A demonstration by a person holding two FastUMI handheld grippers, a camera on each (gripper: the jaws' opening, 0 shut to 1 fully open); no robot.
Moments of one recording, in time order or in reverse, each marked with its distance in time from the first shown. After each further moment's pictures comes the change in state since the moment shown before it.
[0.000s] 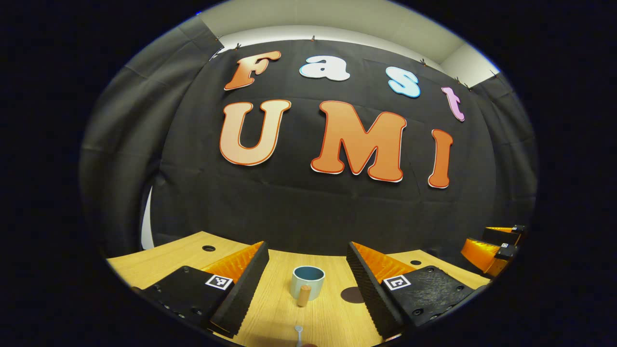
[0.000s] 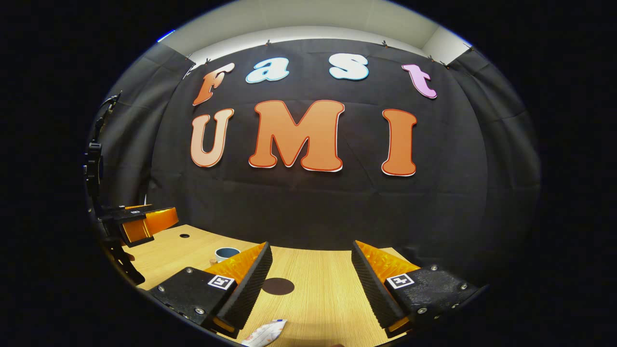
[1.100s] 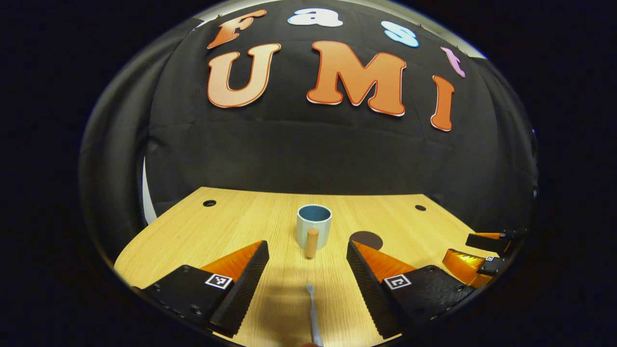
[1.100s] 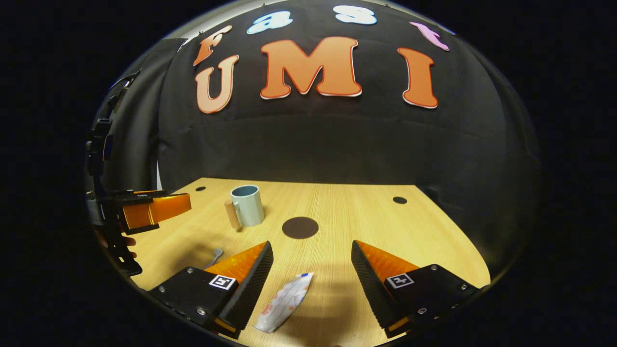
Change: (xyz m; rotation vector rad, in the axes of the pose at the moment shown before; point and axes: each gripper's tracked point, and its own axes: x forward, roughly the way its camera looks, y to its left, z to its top) left arm -0.015 0.006 -0.114 0.051 0.435 -0.037; right arm -0.022 0.052 -0.132 0.055 0.449 0.117
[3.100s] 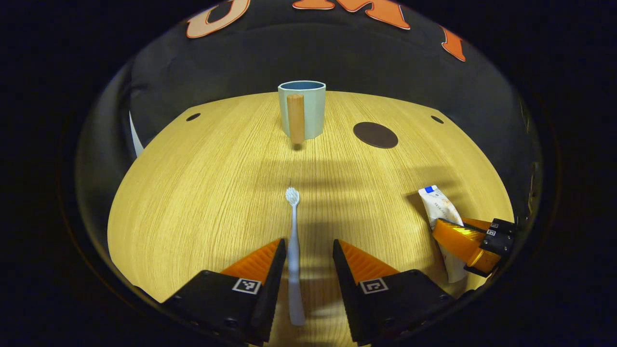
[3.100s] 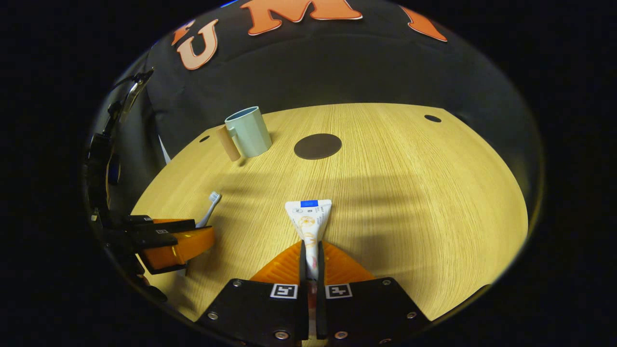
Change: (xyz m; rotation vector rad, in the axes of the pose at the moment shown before) left arm 0.015 -0.028 -0.168 0.015 0.531 0.048; right arm 0.034 0.026 -0.114 0.116 0.383 0.131
